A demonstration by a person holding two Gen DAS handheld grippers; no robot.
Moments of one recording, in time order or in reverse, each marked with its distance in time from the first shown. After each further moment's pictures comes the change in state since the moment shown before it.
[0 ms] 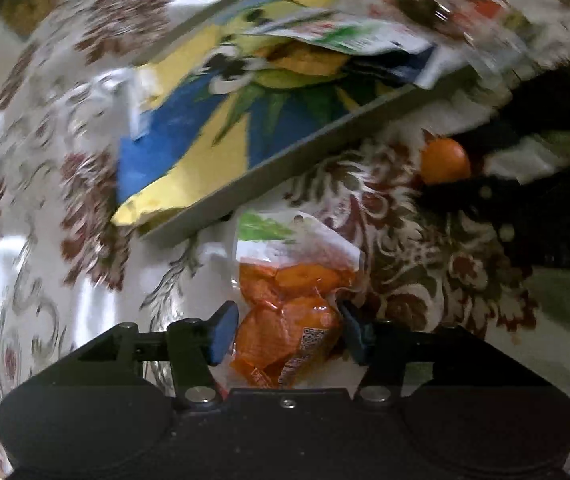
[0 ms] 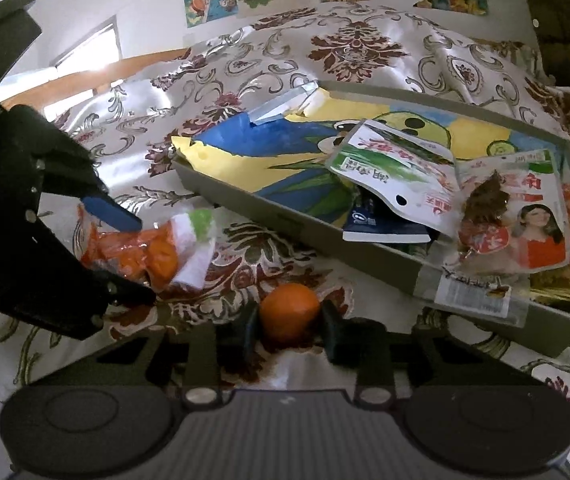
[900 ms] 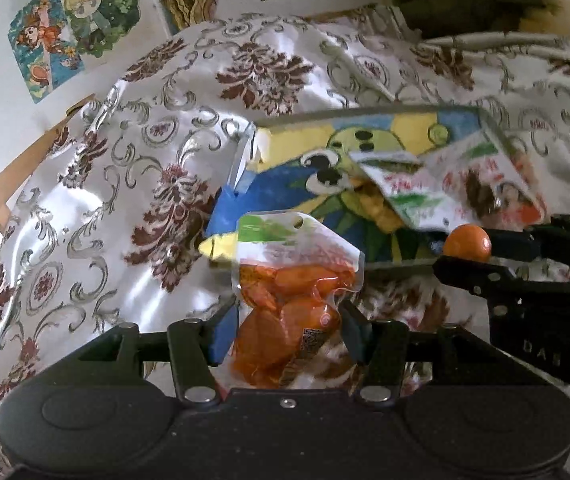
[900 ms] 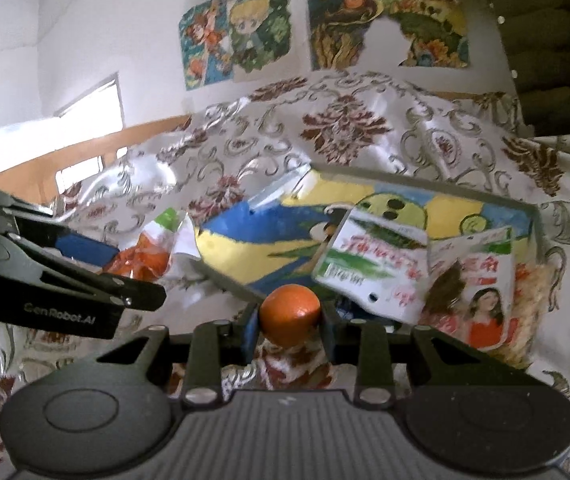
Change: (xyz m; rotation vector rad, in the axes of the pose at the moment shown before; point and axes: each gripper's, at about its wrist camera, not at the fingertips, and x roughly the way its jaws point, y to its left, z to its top) left arm -0.077 0.010 0.012 -0.434 -0.232 0.098; right arm -0.055 -0.012 0.037 0.050 -0.185 -0.006
